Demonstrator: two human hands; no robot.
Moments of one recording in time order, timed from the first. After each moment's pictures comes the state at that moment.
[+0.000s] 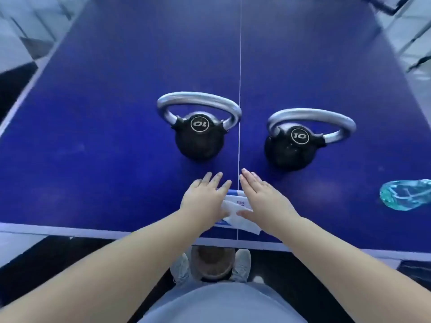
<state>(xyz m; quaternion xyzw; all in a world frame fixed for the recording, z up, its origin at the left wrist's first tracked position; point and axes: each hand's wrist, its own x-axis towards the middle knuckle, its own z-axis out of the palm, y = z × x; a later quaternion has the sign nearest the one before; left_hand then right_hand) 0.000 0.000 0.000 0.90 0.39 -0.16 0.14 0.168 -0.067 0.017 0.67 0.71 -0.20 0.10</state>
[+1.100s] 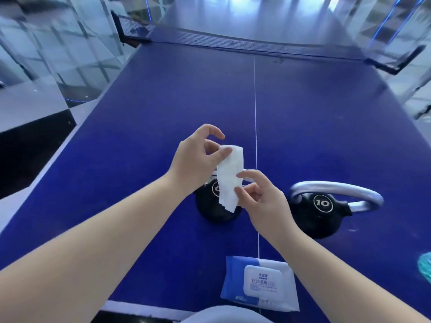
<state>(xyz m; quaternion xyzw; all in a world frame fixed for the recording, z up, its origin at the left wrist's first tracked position) -0.015 0.176 0.148 0.72 0.46 0.32 0.40 0.128 0.057 0.114 0.68 0.47 -0.37 -0.43</state>
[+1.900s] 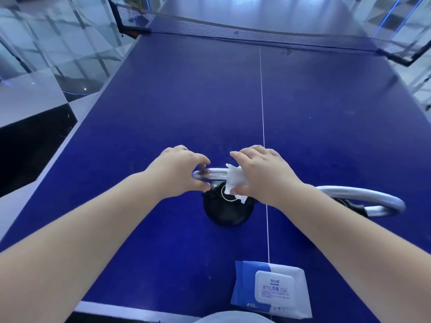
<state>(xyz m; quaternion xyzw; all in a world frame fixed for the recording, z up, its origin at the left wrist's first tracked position) -0.071 0.219 0.132 0.88 0.44 -0.05 0.17 0.136 0.145 0.128 0.65 0.76 -0.05 0.03</state>
